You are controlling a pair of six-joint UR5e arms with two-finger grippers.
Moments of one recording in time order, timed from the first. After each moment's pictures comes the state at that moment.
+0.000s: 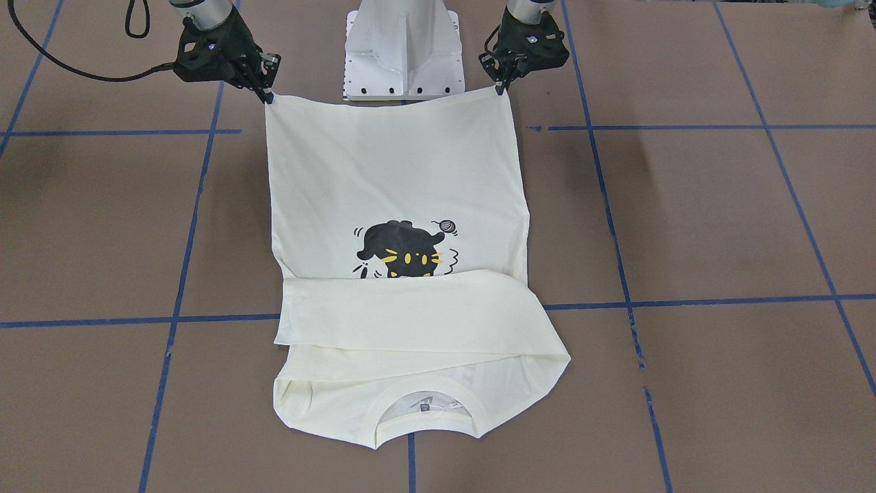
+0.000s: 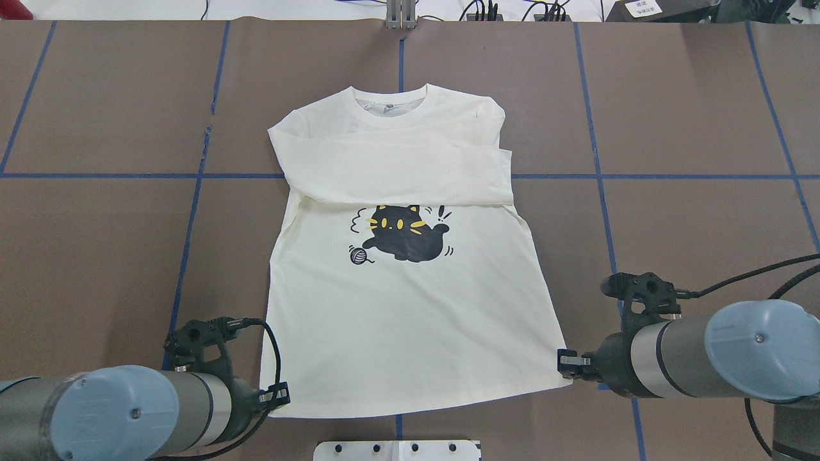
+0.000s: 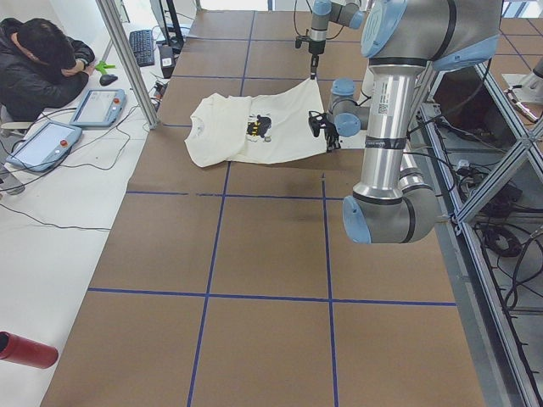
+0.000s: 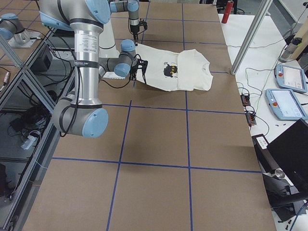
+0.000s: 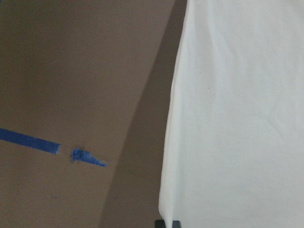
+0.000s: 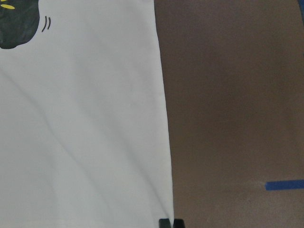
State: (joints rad) left arm -0.13 -1.75 -2.27 -1.61 -1.64 -1.76; right arm 0.29 -1.64 2.31 -1.28 1.83 1.56
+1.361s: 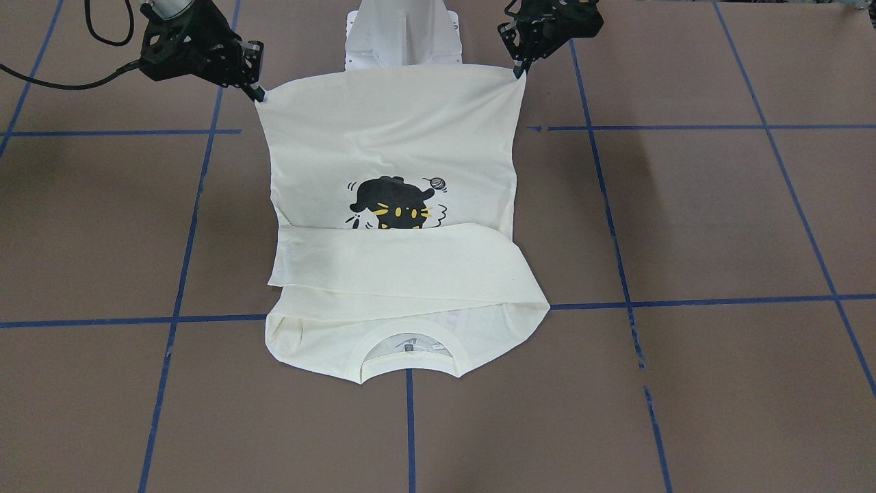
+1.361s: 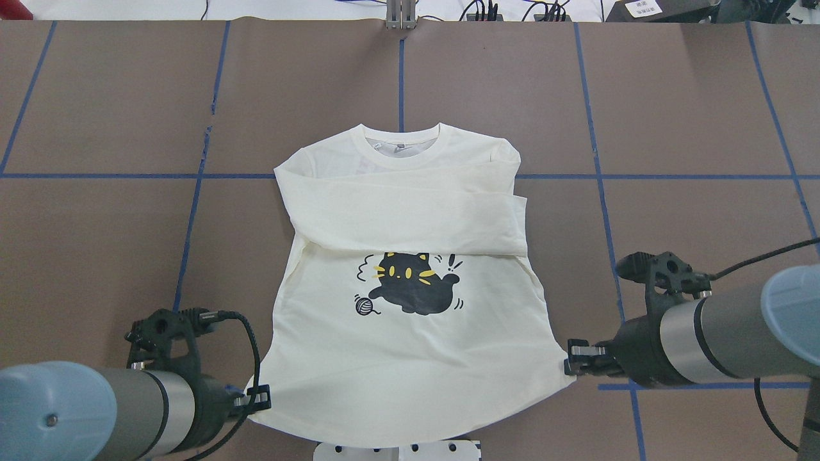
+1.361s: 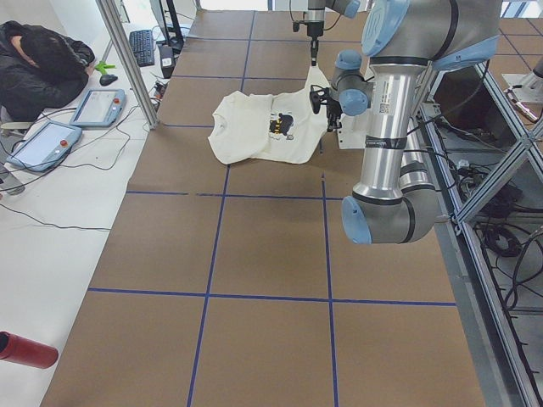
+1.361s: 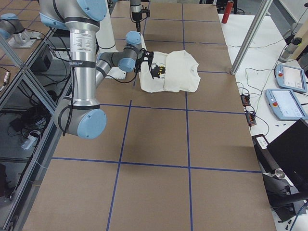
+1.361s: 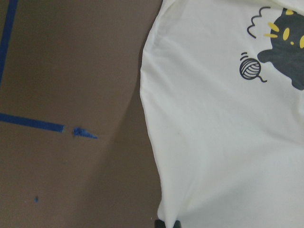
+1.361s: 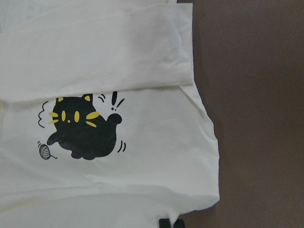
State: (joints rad) left arm -0.32 -1.77 -2.39 -1.49 -1.70 -1.58; right arm 0.57 -1.53 2.27 -1.27 2.01 1.39
